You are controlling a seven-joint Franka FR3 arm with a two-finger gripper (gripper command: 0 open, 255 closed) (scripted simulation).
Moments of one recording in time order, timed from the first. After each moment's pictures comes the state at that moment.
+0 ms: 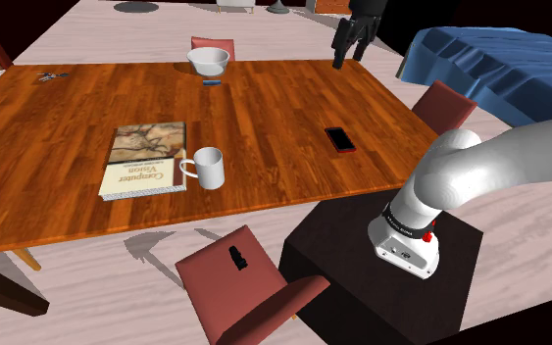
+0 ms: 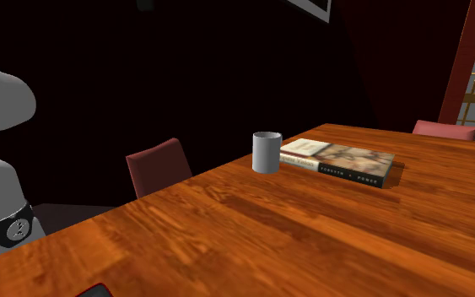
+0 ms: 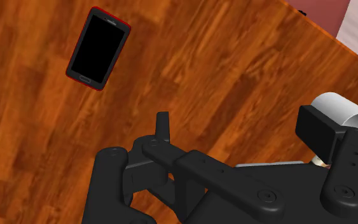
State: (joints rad) arm 0.02 -0.75 -0.05 -2.26 0.00 1.55 0.06
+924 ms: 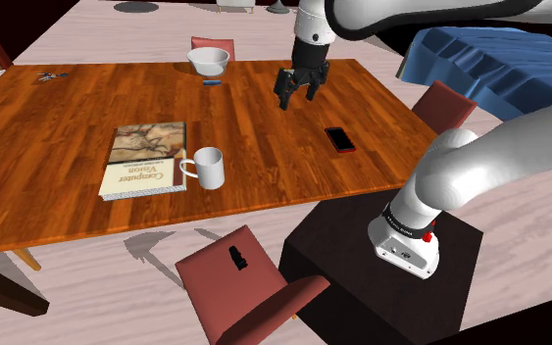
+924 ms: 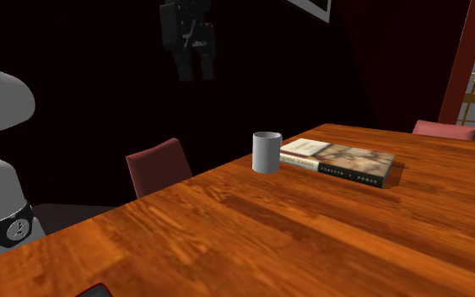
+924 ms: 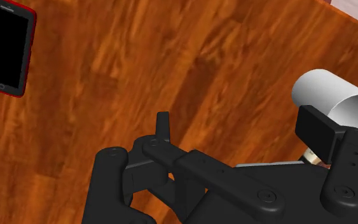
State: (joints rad) arm 0.05 -0.61 0.19 -2.42 0.10 1.90 0.37
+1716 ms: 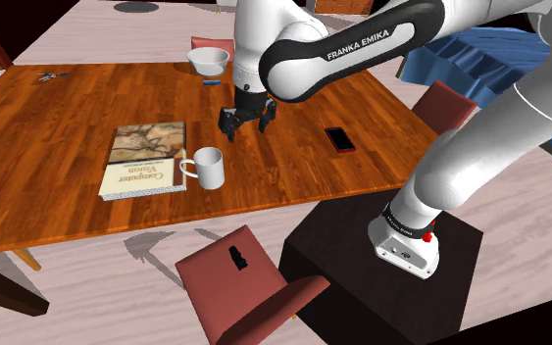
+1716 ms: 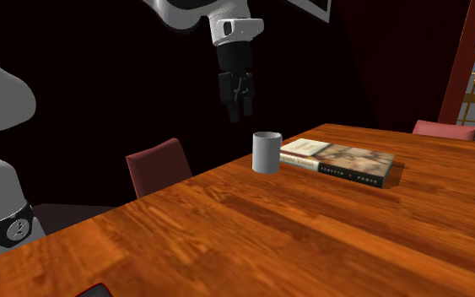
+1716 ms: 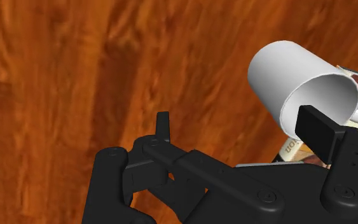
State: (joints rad) arm 0.02 -0.24 0.43 -2.32 0.03 2.22 0.74
